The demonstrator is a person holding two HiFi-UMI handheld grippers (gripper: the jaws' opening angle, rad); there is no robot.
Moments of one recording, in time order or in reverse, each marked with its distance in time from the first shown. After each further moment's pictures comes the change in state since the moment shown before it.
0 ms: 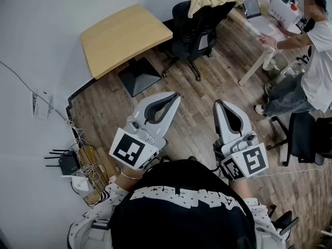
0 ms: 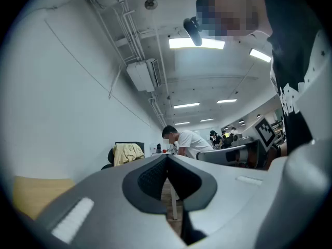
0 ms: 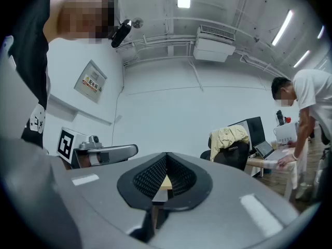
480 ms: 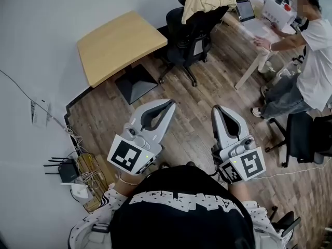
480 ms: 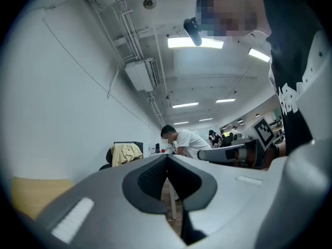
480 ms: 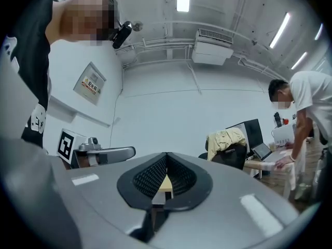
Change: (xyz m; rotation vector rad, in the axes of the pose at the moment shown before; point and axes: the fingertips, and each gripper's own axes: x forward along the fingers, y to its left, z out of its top) left arm 0.000 -0.001 -0.005 0.003 -0.001 -0.014; right arm -0.008 -0.007 0.000 -0.001 -0.032 -0.016
